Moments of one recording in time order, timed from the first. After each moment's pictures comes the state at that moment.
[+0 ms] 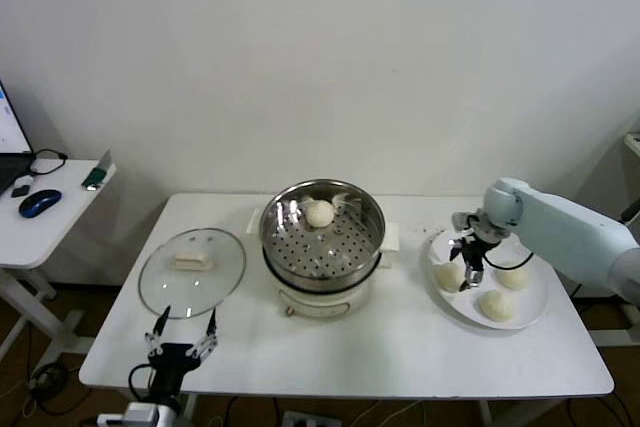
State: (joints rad) left arm 1.68 -1.40 -0.60 -1.94 -0.07 -0.10 -0.03; right arm 0.18 0.88 -1.16 0.86 0.18 -0.13 -1.09
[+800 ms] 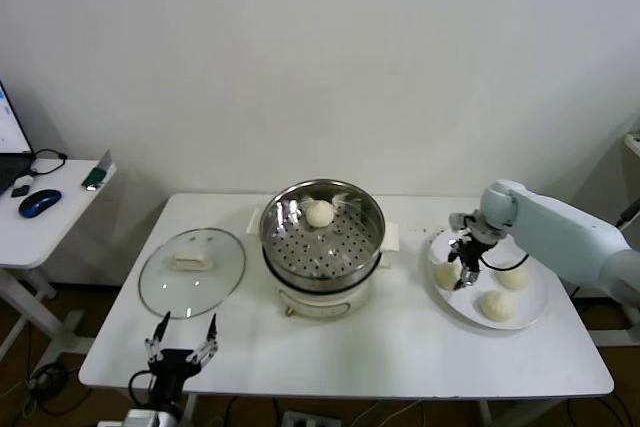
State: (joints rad) left arm 1.70 -1.41 -0.61 -1.95 -0.07 -0.11 -0.04; right arm 0.19 0.88 -1.16 0.84 0.21 -0.13 -1.10
